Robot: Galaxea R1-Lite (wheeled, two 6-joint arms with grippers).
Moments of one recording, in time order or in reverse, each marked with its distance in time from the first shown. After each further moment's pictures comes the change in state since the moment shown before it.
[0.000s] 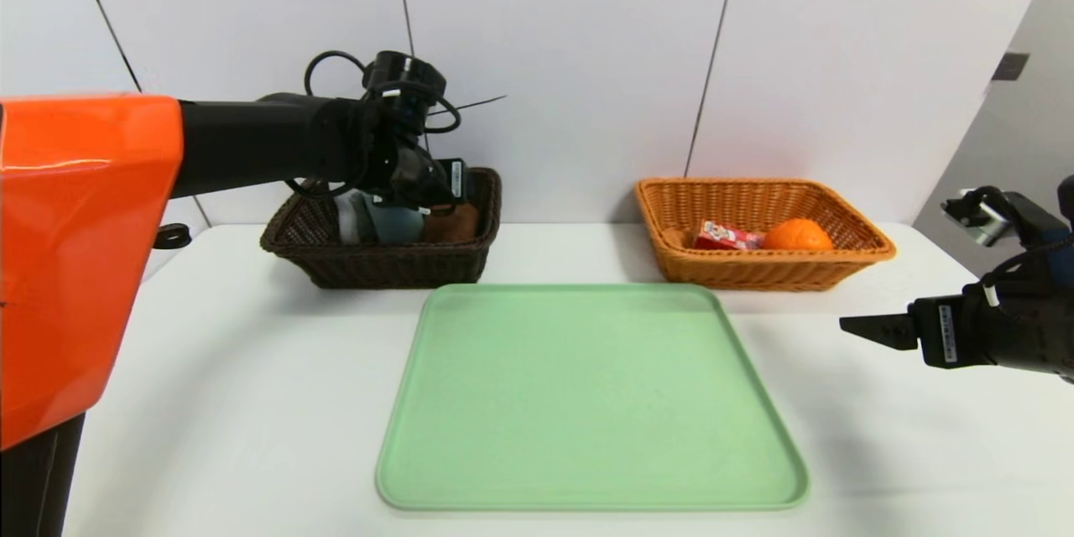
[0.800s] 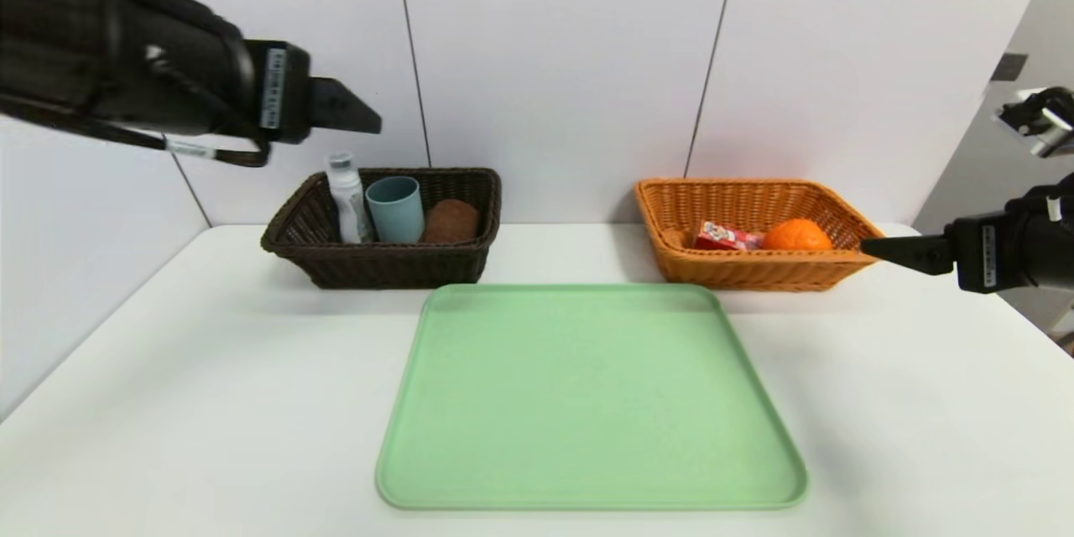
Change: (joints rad) left arm -0.090 -0.703 0.304 0.253 0.010 0.171; right arm 0.000 -0.052 -0.220 0.087 0.030 -0.098
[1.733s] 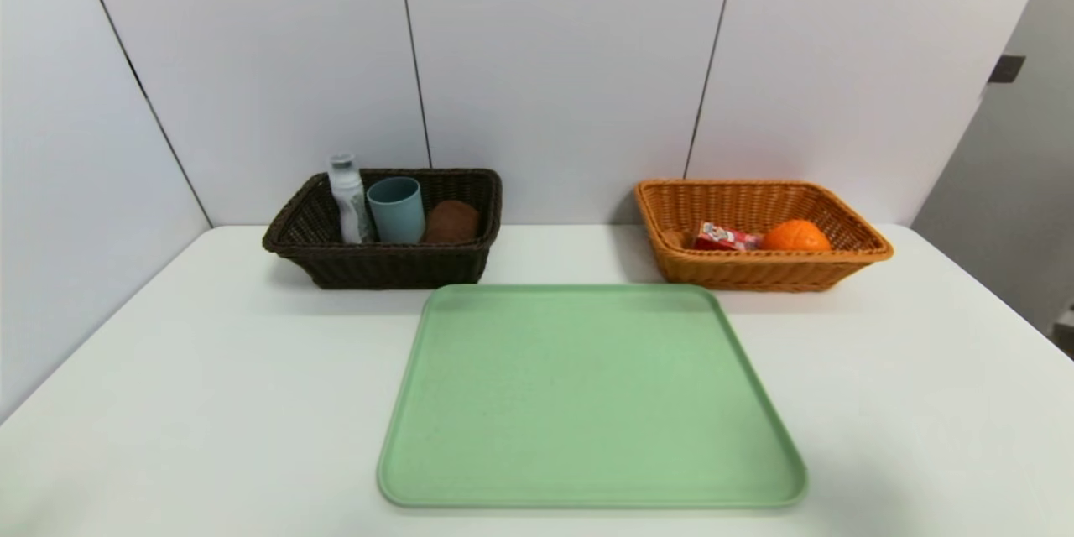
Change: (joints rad) left arm 0.393 -0.818 0.710 0.019 0.021 0.080; right arm -0.021 -0.564 0.214 0.187 -0.010 -0.013
